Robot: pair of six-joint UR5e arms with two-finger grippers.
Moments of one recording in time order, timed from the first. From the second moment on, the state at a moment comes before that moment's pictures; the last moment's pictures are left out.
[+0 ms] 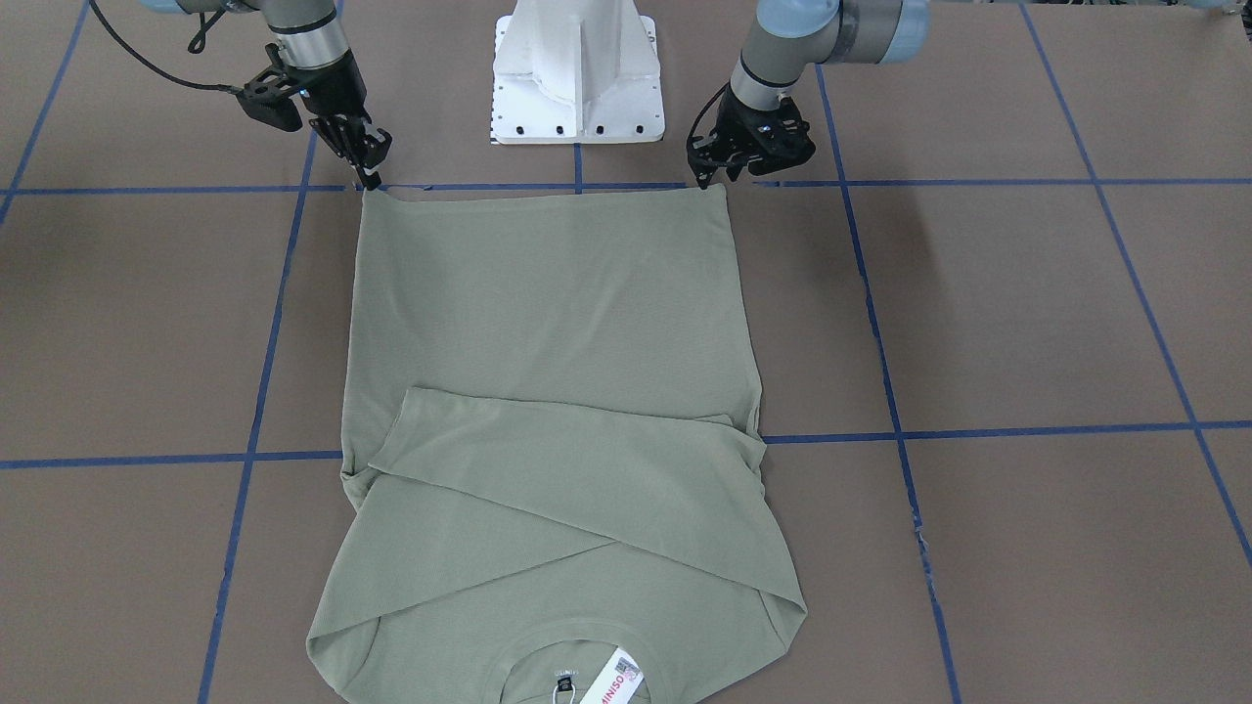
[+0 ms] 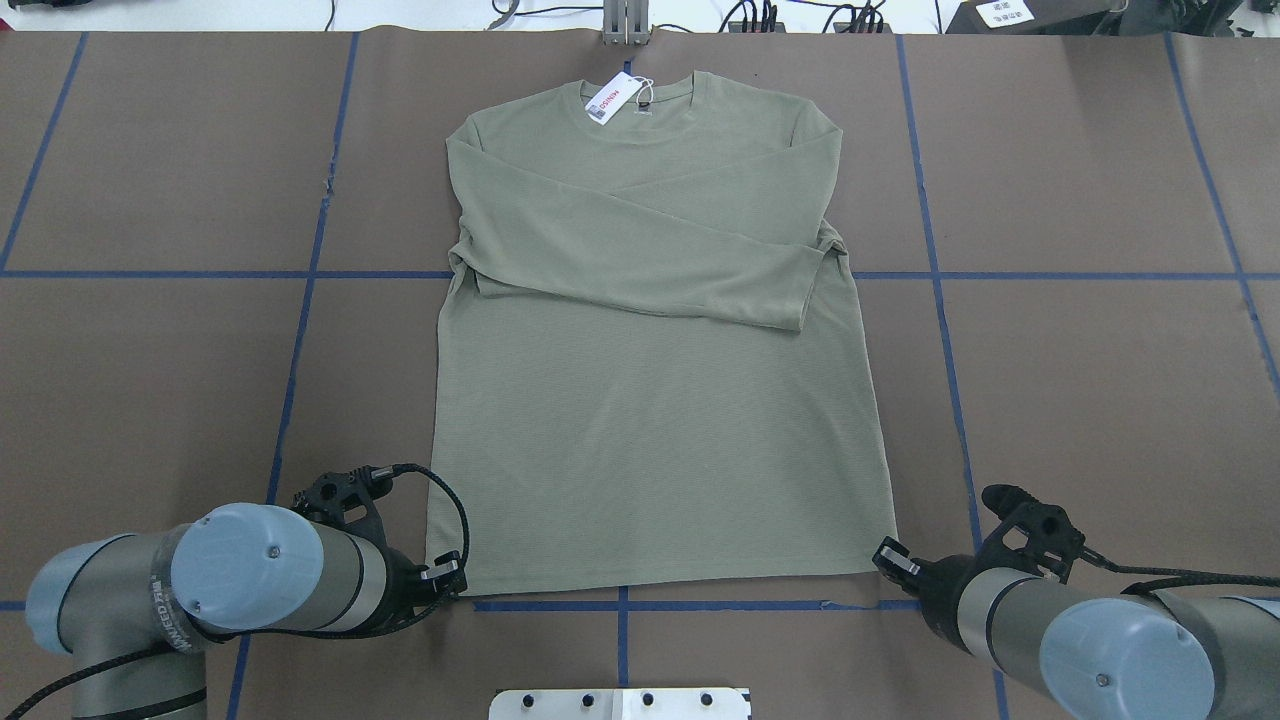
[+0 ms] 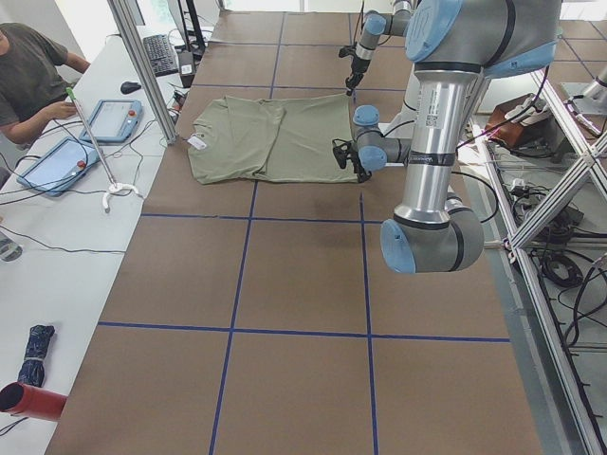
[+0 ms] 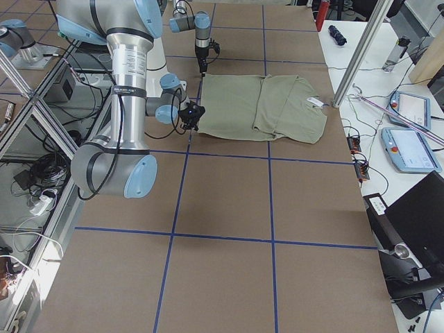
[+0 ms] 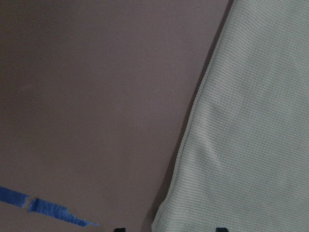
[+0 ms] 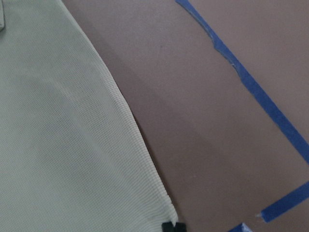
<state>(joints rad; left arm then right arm) -0.22 -1.76 -1.99 -1.87 -1.78 -1.80 0.10 -1.68 2.18 -1.20 1.38 2.12</state>
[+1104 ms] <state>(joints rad) -0.23 -1.69 -2.10 -1.87 -1.76 -1.80 0.09 -1.69 2.22 -1.20 1.39 2.12</state>
